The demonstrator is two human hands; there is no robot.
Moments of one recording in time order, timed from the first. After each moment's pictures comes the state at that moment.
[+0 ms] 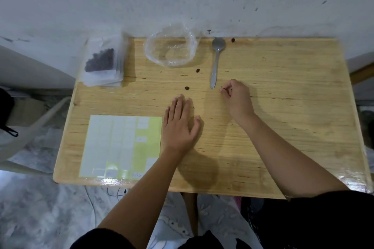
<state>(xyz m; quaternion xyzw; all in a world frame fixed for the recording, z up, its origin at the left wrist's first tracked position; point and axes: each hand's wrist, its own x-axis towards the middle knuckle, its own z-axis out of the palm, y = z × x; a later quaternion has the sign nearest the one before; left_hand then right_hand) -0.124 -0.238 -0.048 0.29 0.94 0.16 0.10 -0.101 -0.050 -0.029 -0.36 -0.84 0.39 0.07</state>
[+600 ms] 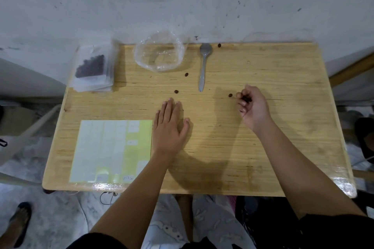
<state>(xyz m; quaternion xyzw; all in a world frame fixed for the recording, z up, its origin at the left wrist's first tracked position) -0.123 -0.238 -0.050 0.28 0.94 0.16 0.09 -0.048 -0.015 0.001 -0.46 -0.33 0.81 0.14</state>
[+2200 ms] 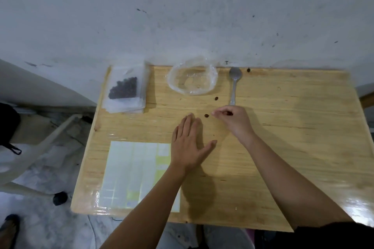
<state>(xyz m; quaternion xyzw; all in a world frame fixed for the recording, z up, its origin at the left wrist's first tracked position) -0.177 -0.253 -0.035 0.31 0.93 0.16 0.15 -0.148 -0.090 0.000 -0.37 -0.71 0.59 0.03</state>
